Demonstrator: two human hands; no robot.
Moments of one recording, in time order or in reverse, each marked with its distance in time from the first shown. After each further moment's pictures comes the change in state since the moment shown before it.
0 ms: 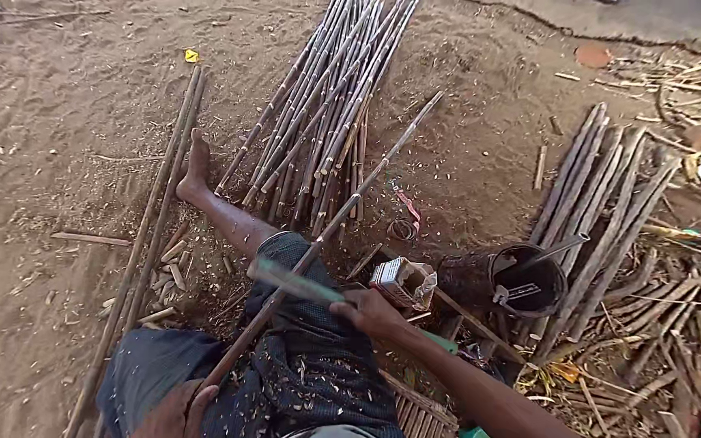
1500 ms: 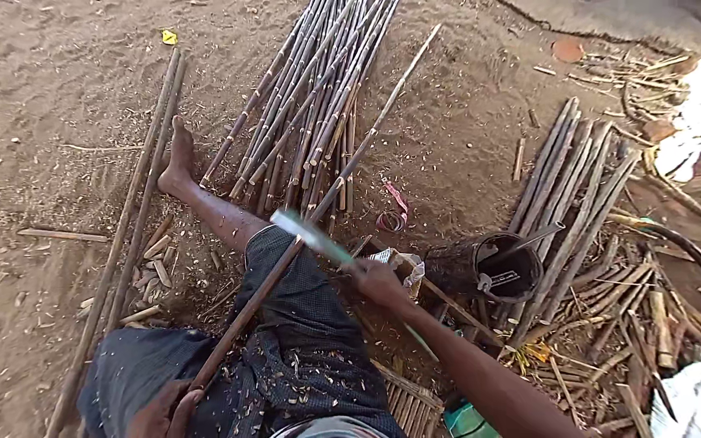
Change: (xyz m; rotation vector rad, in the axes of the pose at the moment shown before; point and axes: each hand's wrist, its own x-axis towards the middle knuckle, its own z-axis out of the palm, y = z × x) left_hand 0.008 -0.059 0.036 -0.300 0.020 0.105; right_hand 0.004 0.004 -0.026 0.067 0.130 0.138
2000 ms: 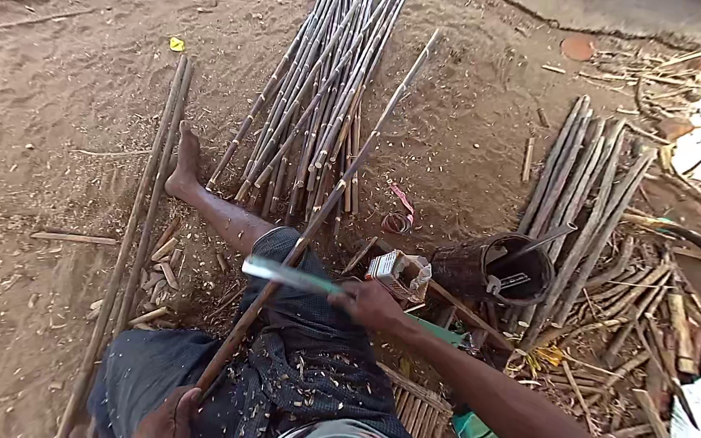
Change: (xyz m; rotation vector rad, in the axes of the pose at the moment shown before) left_hand -0.006 0.012 0.002 0.143 0.081 -0.047; right_hand -0.015 -0.010 0.019 -0.165 -0.088 -0.116
